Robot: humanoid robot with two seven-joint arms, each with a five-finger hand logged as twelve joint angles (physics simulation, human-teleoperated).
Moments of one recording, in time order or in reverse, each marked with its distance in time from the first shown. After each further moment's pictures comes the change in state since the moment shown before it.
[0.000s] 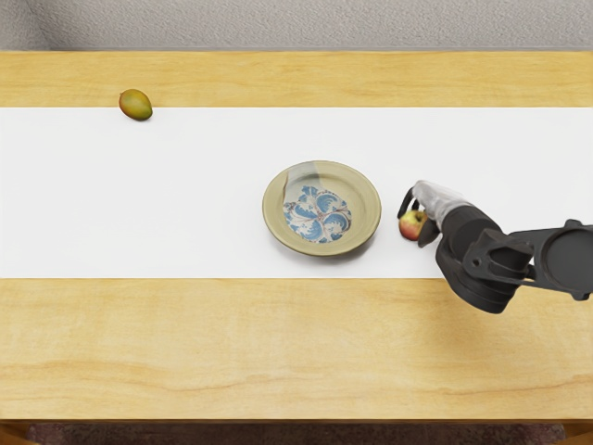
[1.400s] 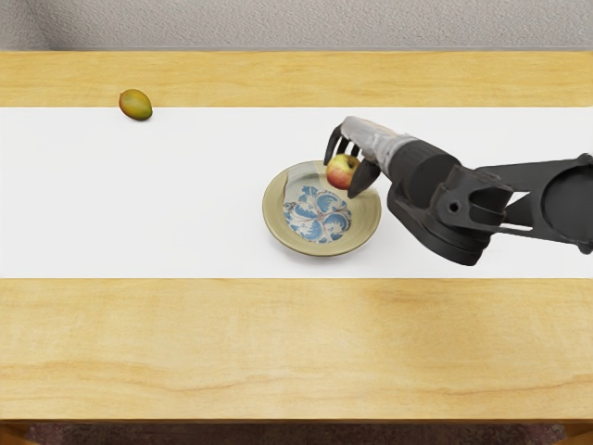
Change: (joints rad) left arm 0.002 0.000 0.000 0.000 0.000 0.000 0.000; right arm 0.216 0.016 0.167 0.149 0.035 0.087 -0.001
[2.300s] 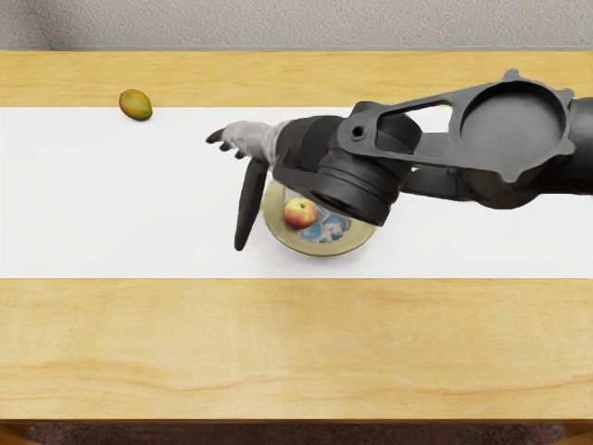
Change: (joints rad) left arm 0.000 0.000 0.000 0.000 0.000 0.000 0.000; right arm 0.163 0.223 0.206 -0.088 0.519 0.160 0.002
